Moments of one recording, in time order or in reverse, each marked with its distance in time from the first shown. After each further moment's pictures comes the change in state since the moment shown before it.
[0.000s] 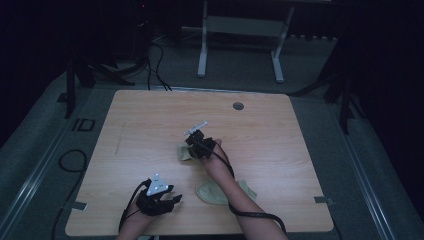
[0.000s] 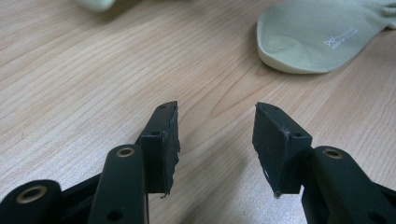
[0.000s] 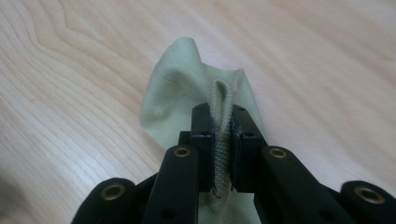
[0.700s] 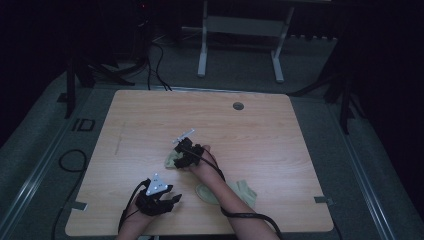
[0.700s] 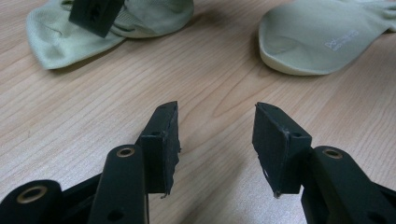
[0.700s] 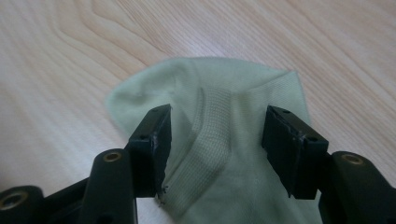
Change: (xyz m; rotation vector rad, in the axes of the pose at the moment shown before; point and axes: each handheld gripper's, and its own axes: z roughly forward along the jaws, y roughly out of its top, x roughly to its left) left arm 0.000 0.000 -0.002 0.001 0.005 -0.007; right arm 0.030 -0.003 0.043 0.030 0.057 -0.038
